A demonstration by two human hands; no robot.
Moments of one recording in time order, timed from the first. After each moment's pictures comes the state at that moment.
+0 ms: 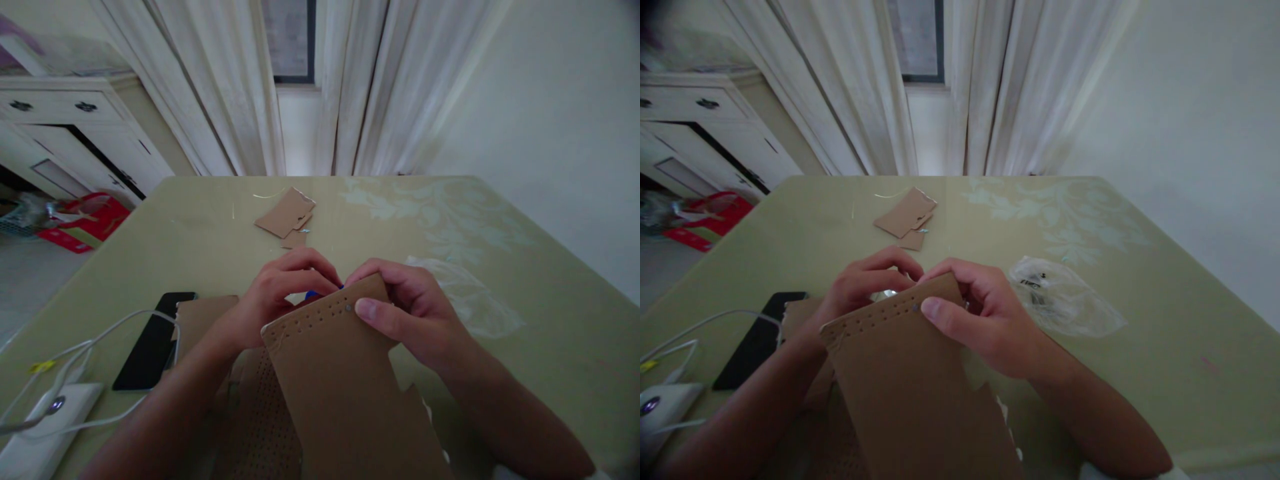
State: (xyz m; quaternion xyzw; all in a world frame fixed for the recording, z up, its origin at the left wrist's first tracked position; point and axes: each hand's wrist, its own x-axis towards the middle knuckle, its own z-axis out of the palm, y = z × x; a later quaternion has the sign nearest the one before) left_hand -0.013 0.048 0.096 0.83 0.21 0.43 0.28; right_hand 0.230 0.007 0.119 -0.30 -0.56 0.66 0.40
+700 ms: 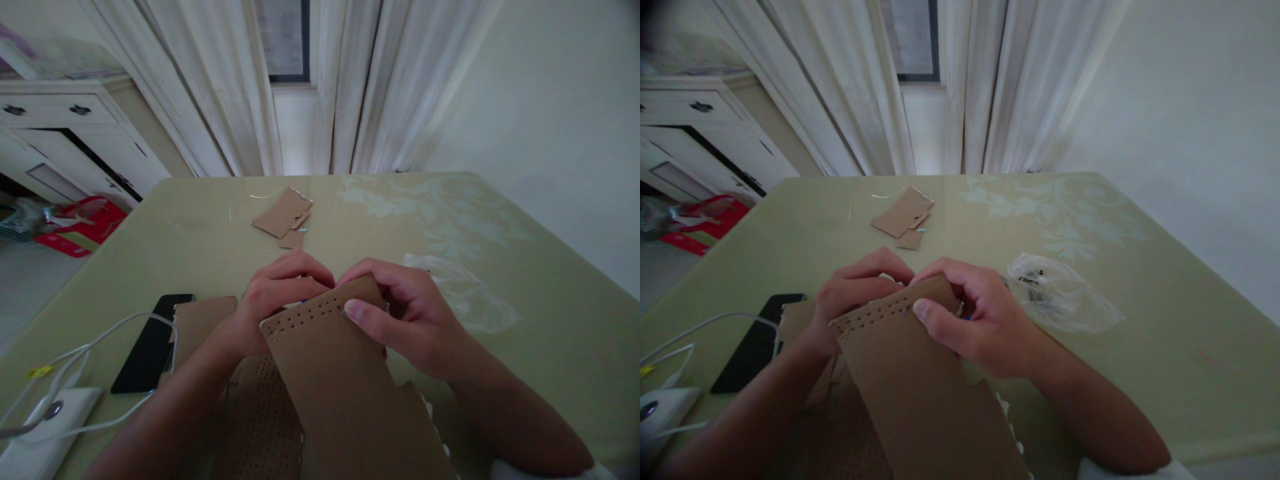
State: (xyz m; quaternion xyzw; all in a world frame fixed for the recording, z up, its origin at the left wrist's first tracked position) left_hand -0.009 0.041 0.097 0.84 0.20 0.45 0.22; right_hand 0.230 0.005 0.125 -0.35 -0.63 0.58 0.37
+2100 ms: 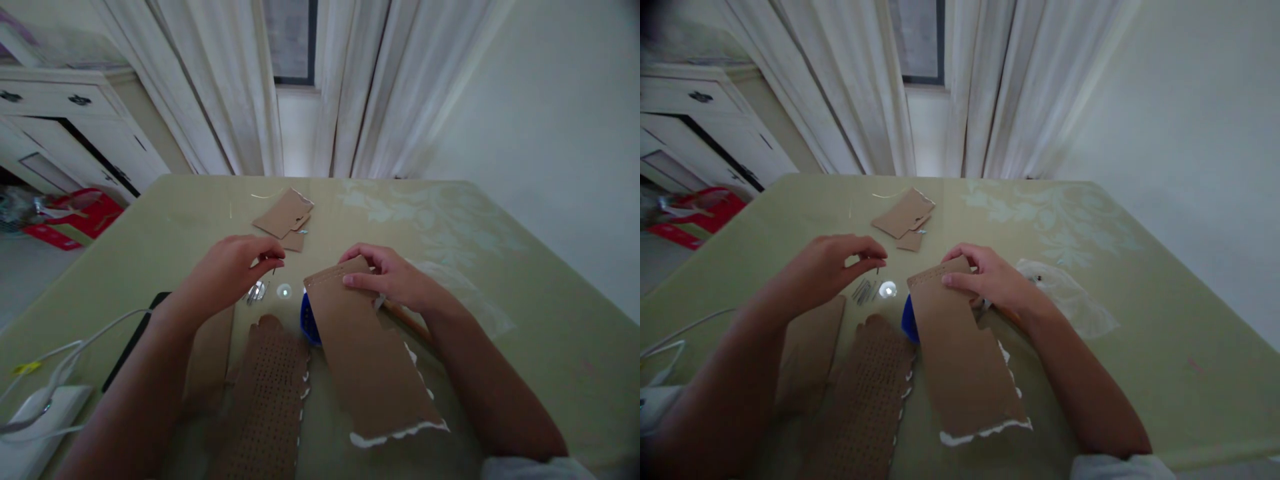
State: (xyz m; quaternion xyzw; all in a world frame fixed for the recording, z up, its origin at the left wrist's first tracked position) left_hand -0.072 0.082 0.097 0.84 0.47 0.22 0.14; right_hand 0.255 0.075 0.085 -0.48 -0.60 0.59 0.25
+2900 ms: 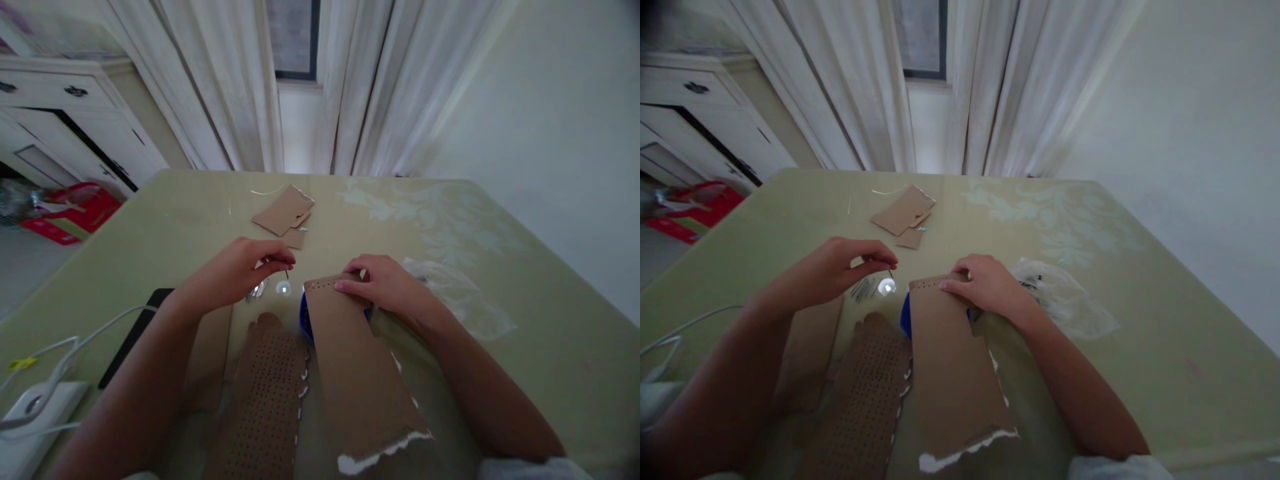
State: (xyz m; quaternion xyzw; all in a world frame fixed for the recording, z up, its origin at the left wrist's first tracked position) left_hand -0.069 0.087 0.090 0.84 0.42 0.22 0.25; right_hand 0.248 0.082 0.075 -0.52 -0.81 0.25 0.07
